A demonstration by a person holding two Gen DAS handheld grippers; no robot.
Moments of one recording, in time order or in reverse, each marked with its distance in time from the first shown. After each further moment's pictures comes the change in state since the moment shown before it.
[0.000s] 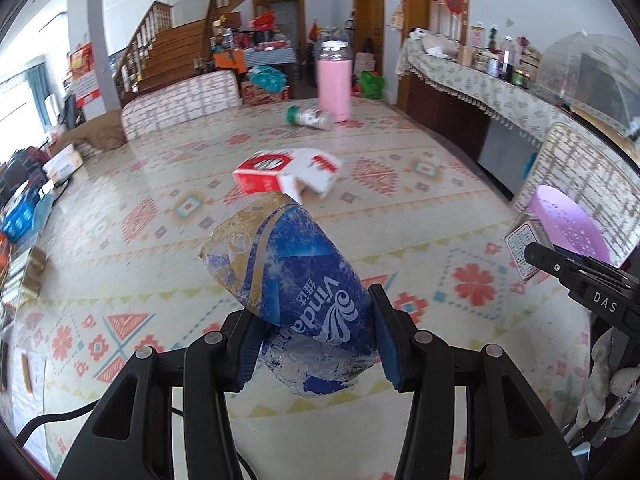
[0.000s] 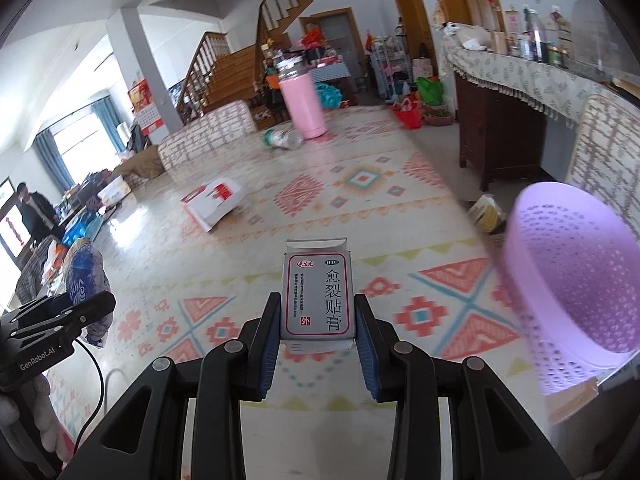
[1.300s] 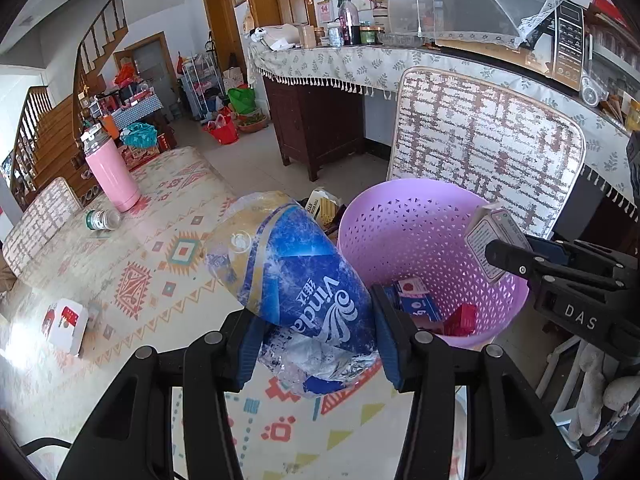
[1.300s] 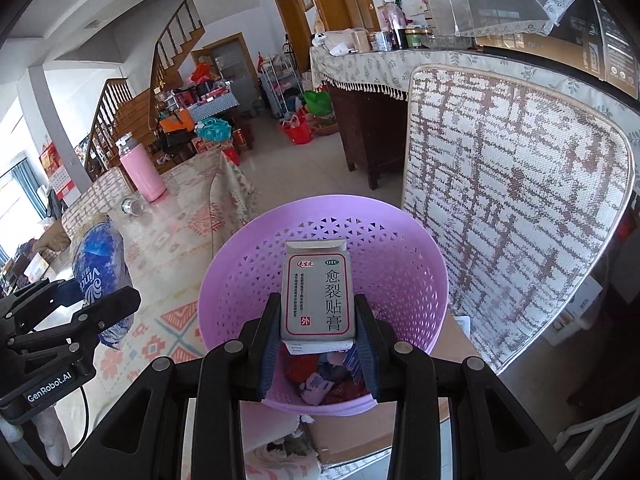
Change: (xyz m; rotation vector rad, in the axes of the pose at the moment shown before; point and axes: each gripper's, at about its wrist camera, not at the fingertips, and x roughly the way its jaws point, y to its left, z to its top) left arm 0.060 -0.266 0.068 0.377 -0.019 -0.245; right arm -0.079 -0.202 0.016 0.220 -0.066 -0.273
